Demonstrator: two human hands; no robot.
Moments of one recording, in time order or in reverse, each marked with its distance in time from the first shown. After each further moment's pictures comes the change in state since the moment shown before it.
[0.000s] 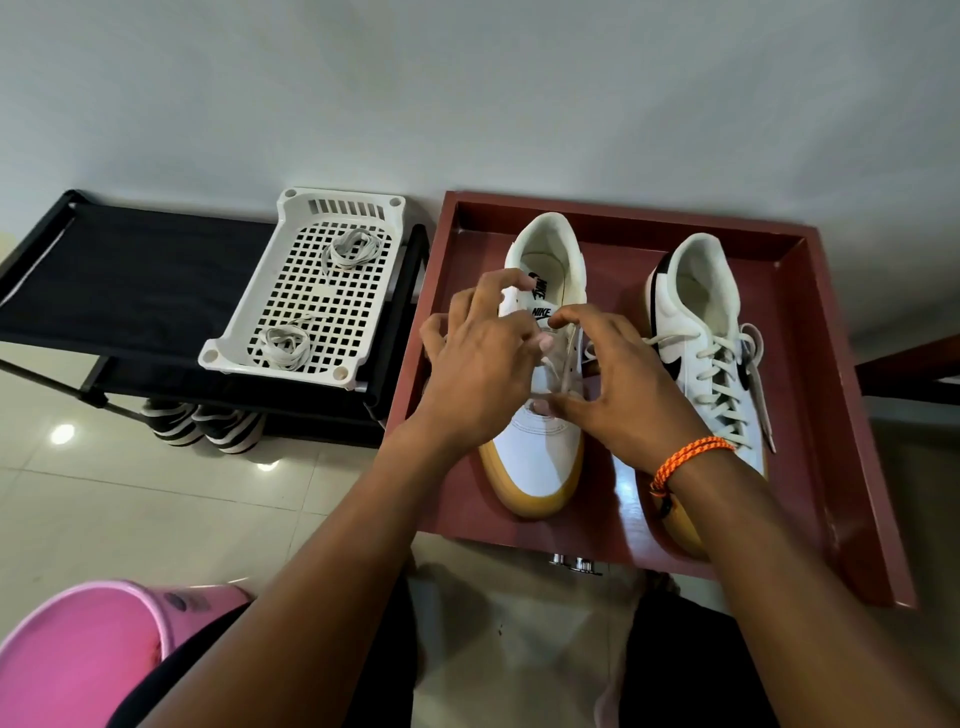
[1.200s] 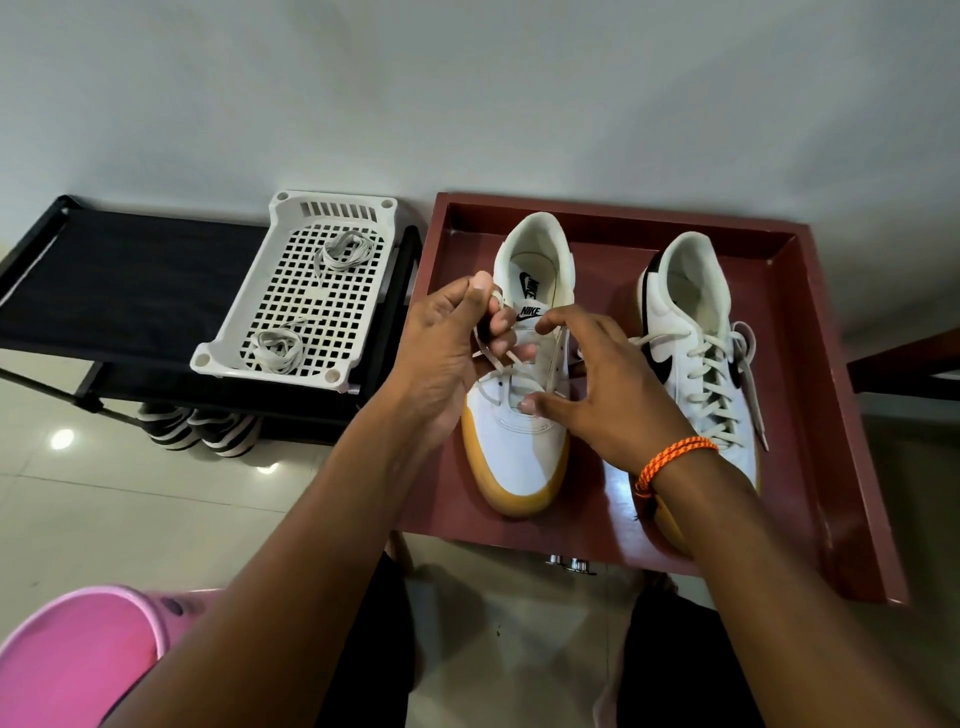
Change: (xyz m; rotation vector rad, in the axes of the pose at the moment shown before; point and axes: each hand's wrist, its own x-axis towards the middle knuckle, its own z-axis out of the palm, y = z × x) left_hand 0.004 0.005 -0.019 -1.359 -0.043 -0.353; right_hand -0.004 -0.010 0.000 0.020 0.011 0.028
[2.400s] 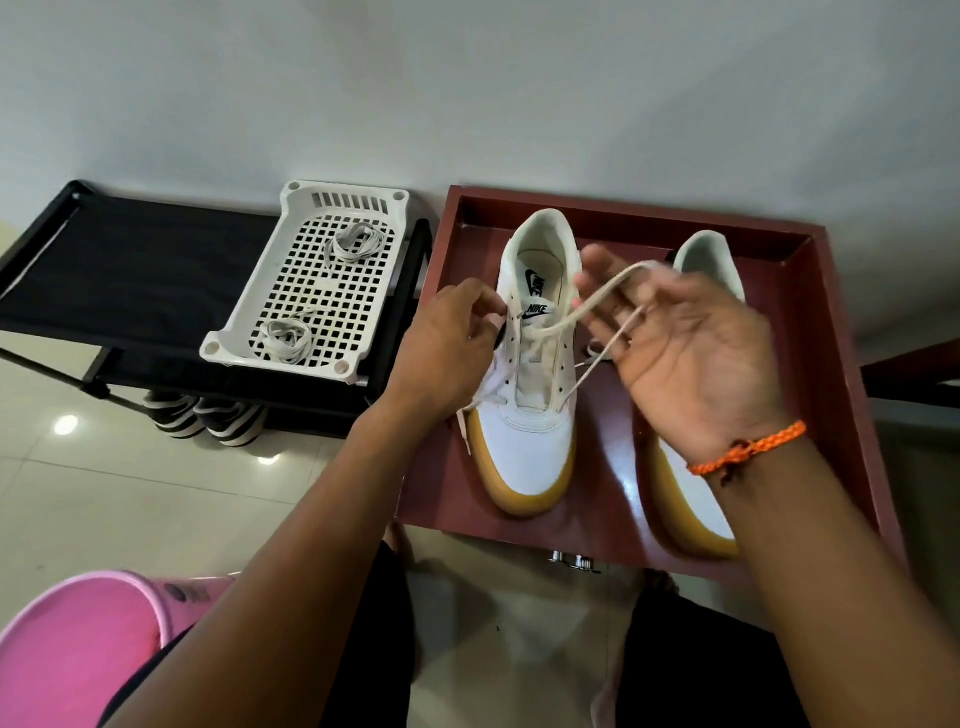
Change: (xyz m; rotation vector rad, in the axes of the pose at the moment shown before) left_hand 0.010 -0.005 -0.024 1.072 0.144 0.169; right_hand 0.006 -0.020 -0.039 1.465 -0.099 0.066
